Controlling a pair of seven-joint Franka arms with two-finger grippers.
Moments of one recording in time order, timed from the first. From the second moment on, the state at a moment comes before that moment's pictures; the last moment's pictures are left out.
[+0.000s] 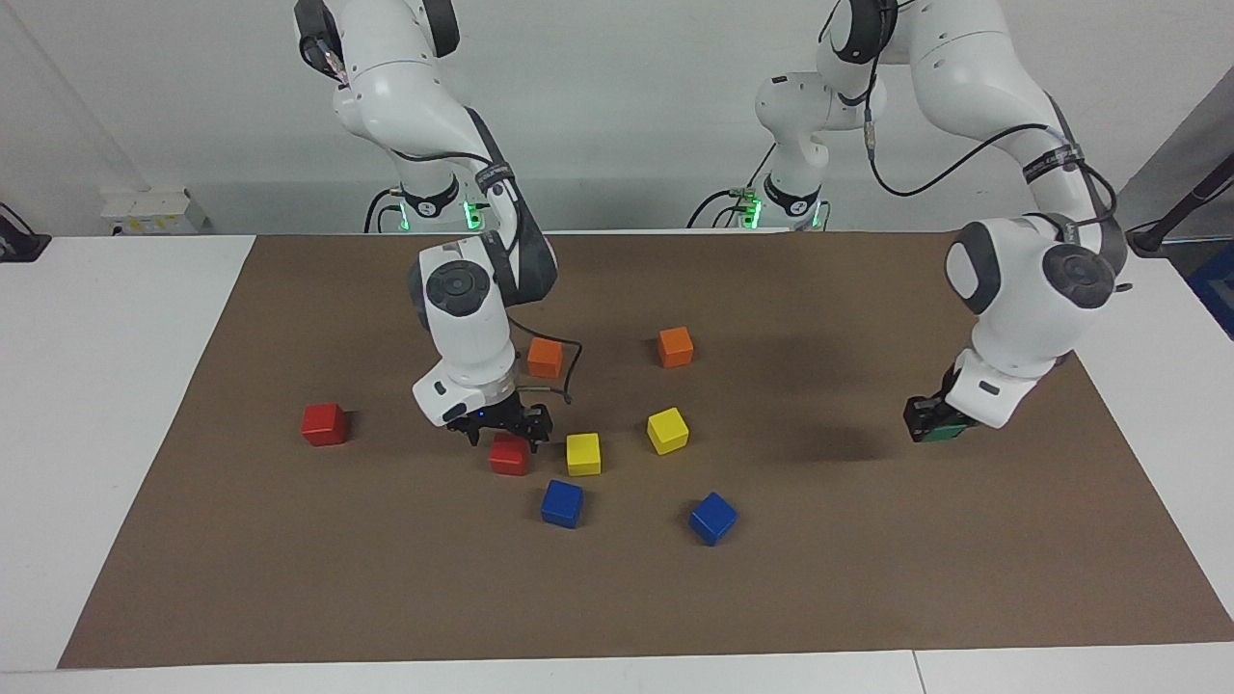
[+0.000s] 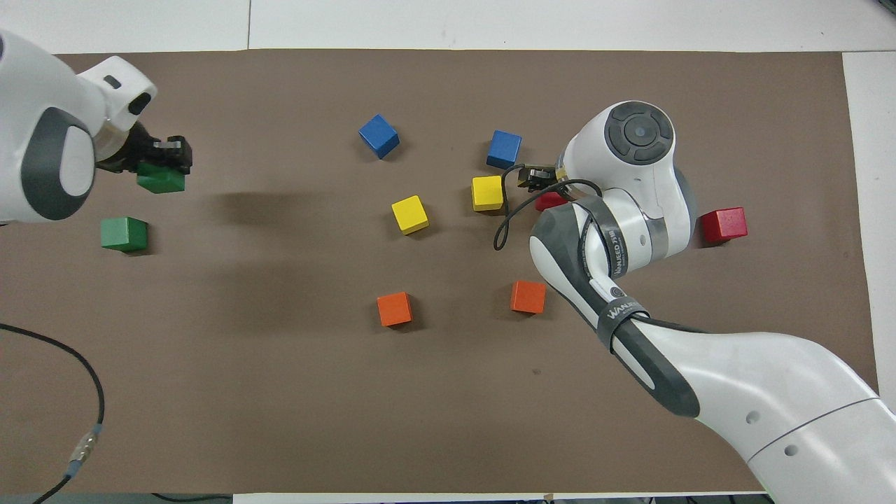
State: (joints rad) left arm 0.01 0.37 0.01 -1.63 0.02 2.00 0.04; right arm 0.31 0.46 0.01 -1.71 -0.02 2.26 0.51
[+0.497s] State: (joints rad) left arm 0.16 0.28 0.01 -1.86 -0.03 2.17 0.32; right arm 0.31 0.50 0.01 -1.72 -0.02 2.30 0.51
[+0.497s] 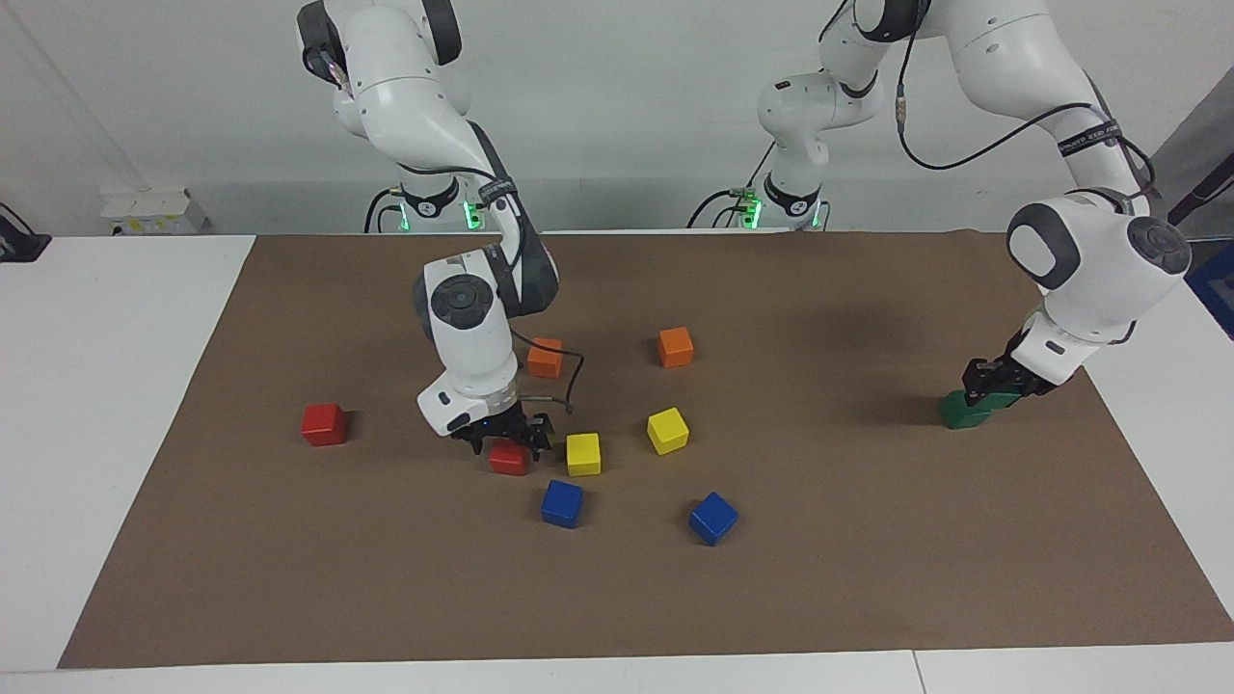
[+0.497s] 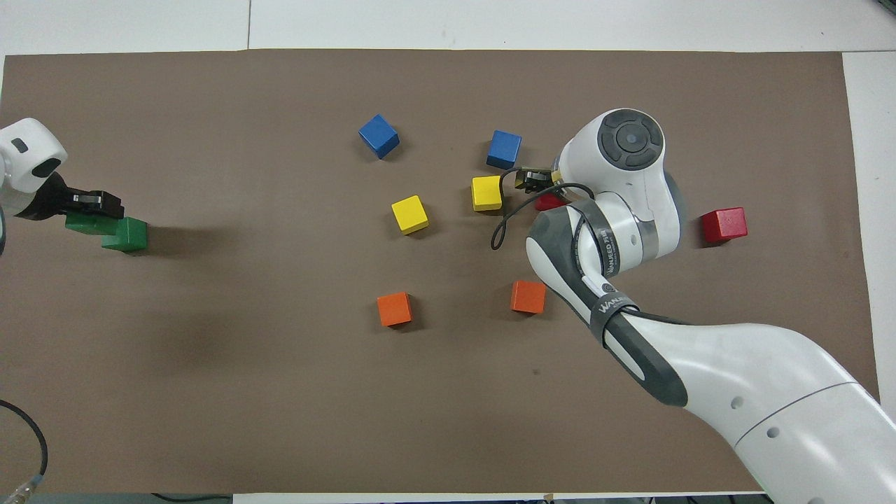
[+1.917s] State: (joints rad) left arm 0.20 0.25 0.00 -2.00 -0.06 2.37 0.37; right arm -0.09 0.15 0.00 -1.74 -0.02 1.91 -0.14
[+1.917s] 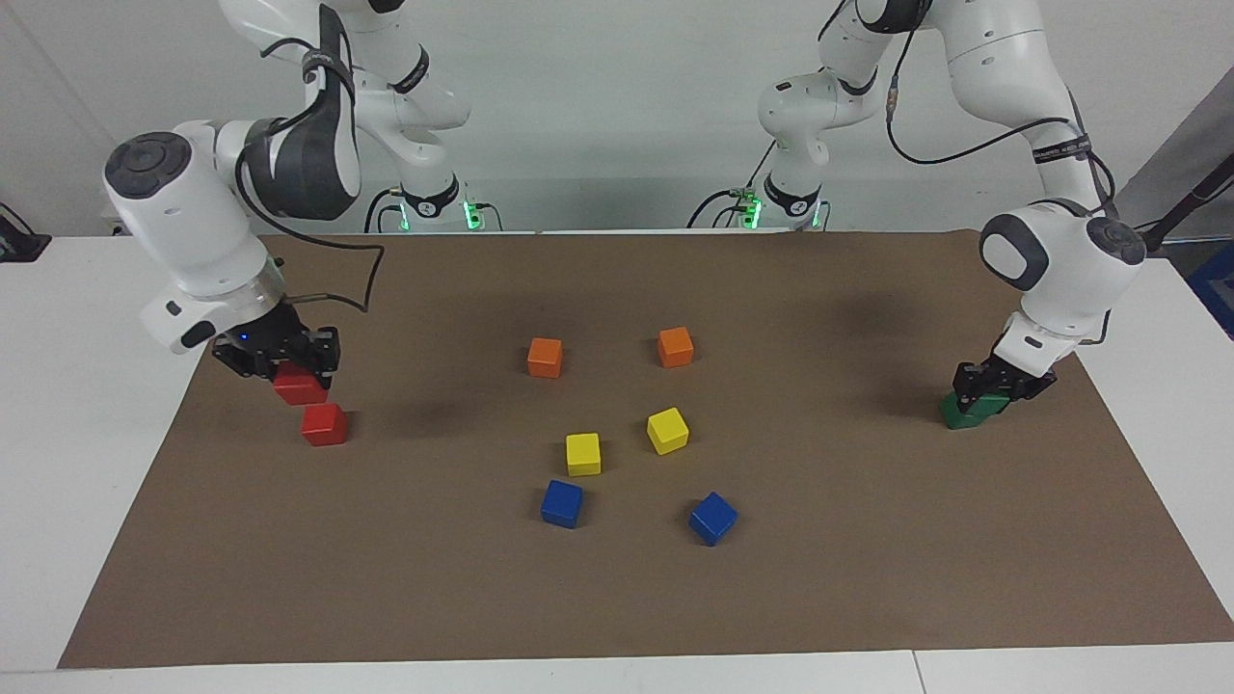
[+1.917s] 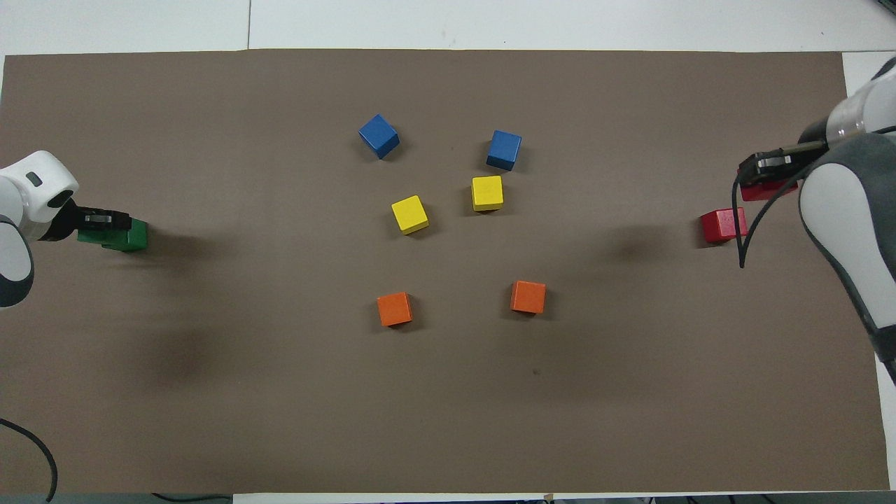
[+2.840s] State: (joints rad) left arm 0.19 0.25 0.00 -2.00 -0.06 2.37 0.37; right arm -0.16 0.12 0.02 -2.03 0.01 2.28 -0.32
